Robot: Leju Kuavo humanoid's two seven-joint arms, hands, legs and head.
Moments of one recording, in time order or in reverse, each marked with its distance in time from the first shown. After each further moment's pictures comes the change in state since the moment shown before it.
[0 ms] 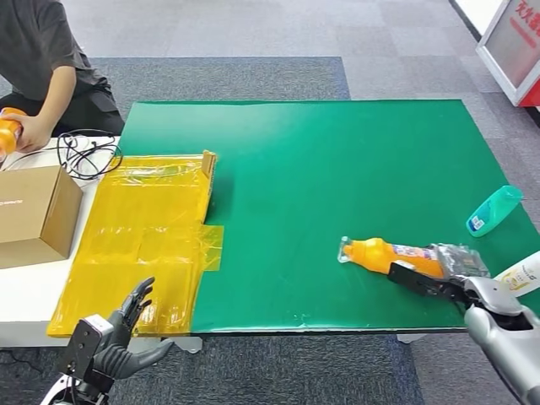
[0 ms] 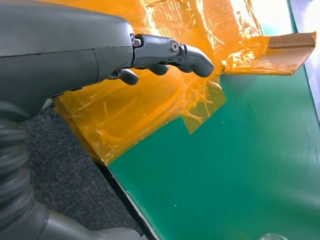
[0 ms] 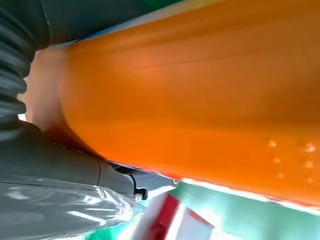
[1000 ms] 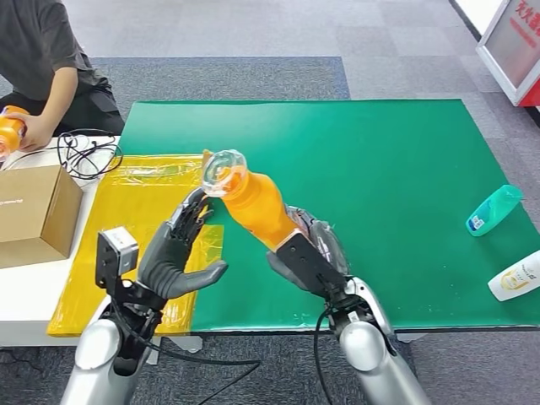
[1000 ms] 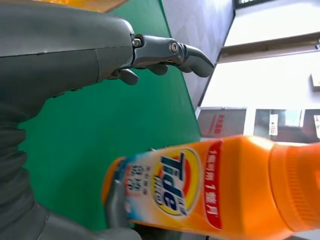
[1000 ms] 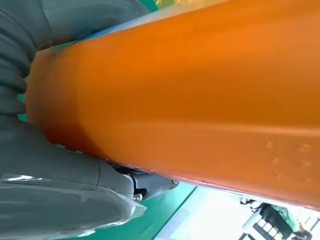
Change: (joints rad) left arm -0.369 -0.104 -0.287 -0.030 0.222 0.060 0.157; right arm 0.128 0.655 -0.037 -0.448 -0.232 -0.072 -0.054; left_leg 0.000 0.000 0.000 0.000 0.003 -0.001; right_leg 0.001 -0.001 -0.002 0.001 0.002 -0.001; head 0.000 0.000
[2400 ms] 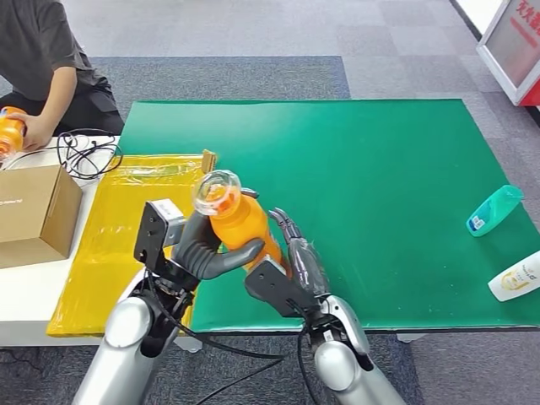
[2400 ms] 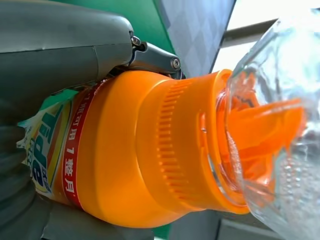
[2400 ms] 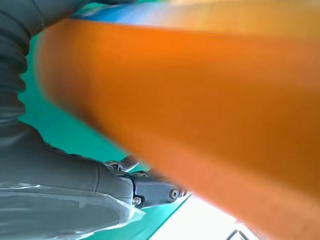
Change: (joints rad) left arm -0.135 -0.005 -0.154 0.063 -0.004 0.121 0.097; right arm 0.033 0.014 0.109 0.074 0.094 -0.129 -0.031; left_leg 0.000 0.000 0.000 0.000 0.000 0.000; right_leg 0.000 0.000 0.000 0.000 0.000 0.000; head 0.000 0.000
